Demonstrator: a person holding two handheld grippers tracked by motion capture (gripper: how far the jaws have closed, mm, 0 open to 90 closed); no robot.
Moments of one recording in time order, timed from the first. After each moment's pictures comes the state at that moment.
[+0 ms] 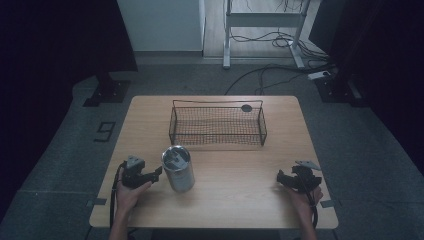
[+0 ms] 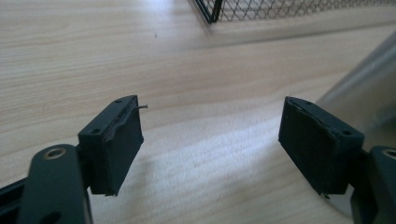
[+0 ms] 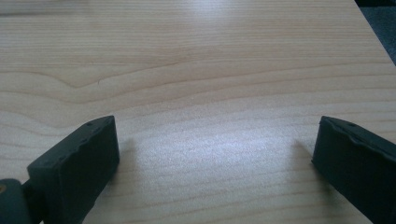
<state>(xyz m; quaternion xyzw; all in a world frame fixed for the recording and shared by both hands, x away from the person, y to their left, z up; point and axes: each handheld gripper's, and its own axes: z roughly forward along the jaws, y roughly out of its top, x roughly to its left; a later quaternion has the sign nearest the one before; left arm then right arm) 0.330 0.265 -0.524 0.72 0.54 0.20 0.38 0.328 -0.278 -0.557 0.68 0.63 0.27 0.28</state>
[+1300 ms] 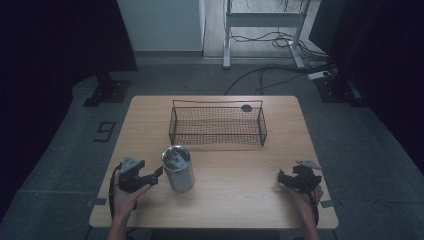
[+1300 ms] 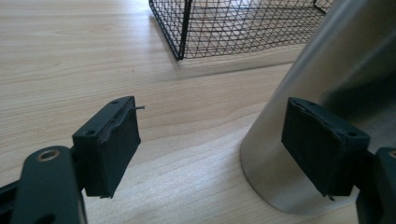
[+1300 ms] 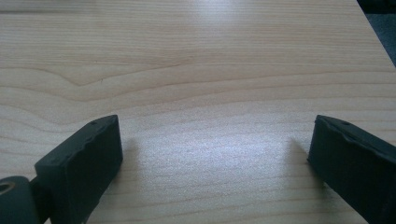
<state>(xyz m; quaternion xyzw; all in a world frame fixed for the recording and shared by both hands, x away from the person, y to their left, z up) 0.303 0.259 -0.494 0.71 0.51 0.21 0.43 0.329 -0.282 -0.556 0.66 0.64 0.28 0.28</state>
